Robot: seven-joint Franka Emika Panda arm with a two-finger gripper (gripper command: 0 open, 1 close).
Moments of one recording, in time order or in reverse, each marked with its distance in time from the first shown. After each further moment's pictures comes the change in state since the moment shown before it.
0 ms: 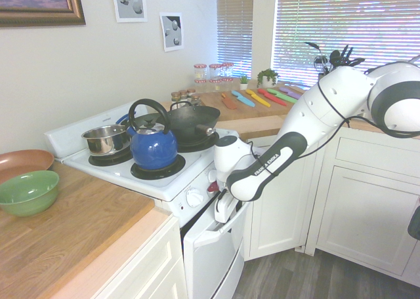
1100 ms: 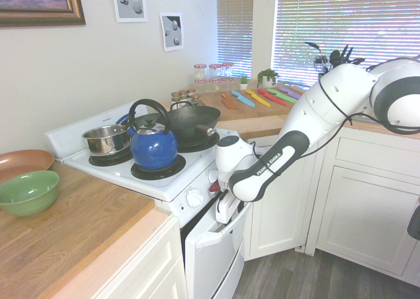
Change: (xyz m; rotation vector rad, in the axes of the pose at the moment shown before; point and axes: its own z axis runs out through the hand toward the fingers) arm -0.005 0.003 -0.004 0.006 0.001 0.014
